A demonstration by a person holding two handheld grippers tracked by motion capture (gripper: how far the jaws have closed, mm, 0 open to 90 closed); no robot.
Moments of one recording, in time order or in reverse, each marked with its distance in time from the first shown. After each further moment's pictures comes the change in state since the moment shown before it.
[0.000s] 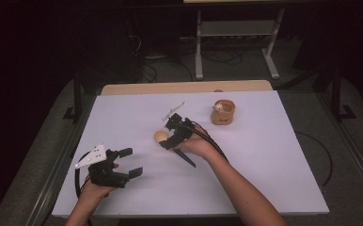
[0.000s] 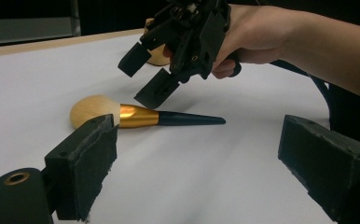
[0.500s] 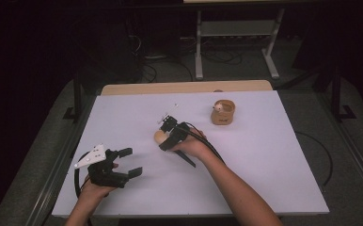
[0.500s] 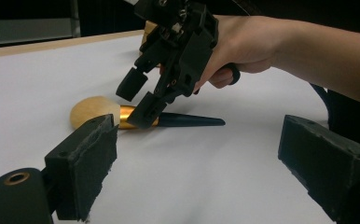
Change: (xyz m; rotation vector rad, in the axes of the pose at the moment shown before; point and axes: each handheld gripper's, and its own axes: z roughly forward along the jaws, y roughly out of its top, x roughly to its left) left arm 0.000 0.000 -0.001 -0.005 0.000 -0.002; right arm 0.006 0.004 0.020 0.127 0.005 0.037
